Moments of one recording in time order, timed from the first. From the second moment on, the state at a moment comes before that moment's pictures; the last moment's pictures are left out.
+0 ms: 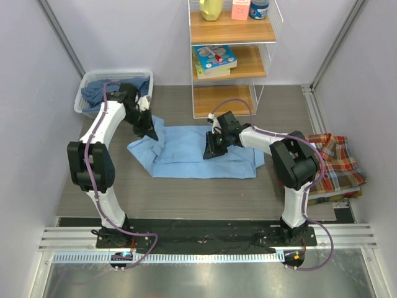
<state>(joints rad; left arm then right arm) -0.07 1.84 1.65 -1.09 0.45 -0.19 0.52 1.94 1.25 -0.29 -0.44 0.36</state>
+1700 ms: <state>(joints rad) -0.23 1.96 1.74 -0.87 0.59 0.02 0.40 1.86 1.28 -0.41 -0.45 0.28</state>
